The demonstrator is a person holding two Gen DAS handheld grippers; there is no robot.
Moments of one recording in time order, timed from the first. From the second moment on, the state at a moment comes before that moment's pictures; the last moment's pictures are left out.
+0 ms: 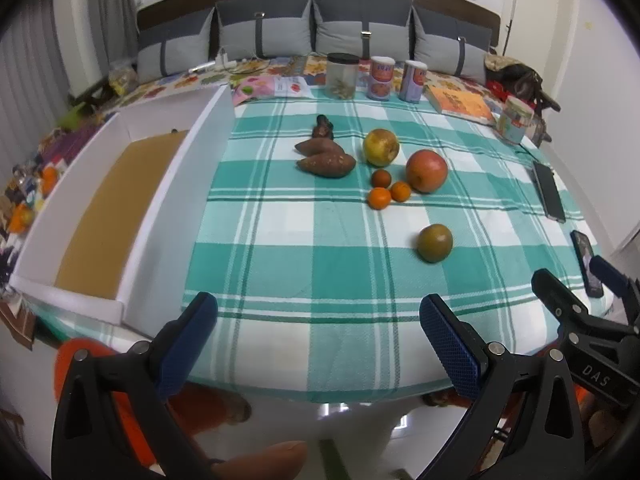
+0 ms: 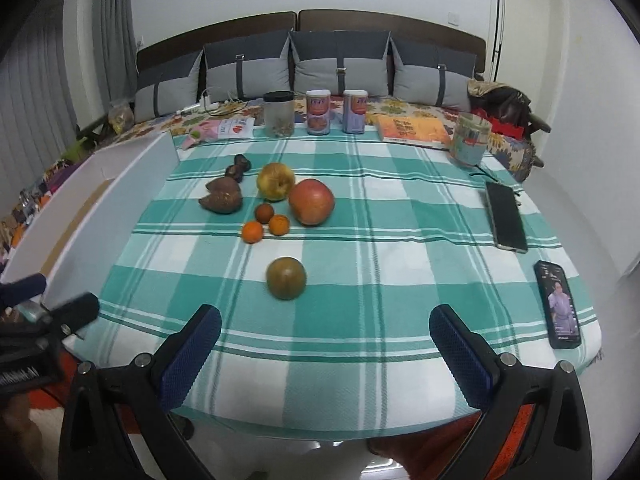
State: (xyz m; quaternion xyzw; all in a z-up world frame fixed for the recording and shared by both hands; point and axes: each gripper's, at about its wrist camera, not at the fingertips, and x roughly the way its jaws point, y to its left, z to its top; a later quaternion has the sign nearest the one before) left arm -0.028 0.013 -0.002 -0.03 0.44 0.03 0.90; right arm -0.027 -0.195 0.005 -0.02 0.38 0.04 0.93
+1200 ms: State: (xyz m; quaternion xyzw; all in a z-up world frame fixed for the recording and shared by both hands) left arm -0.026 0.016 -0.015 -0.03 0.46 0.05 0.89; right arm -0.029 -0.186 -0.005 -0.03 0.38 0.06 0.92
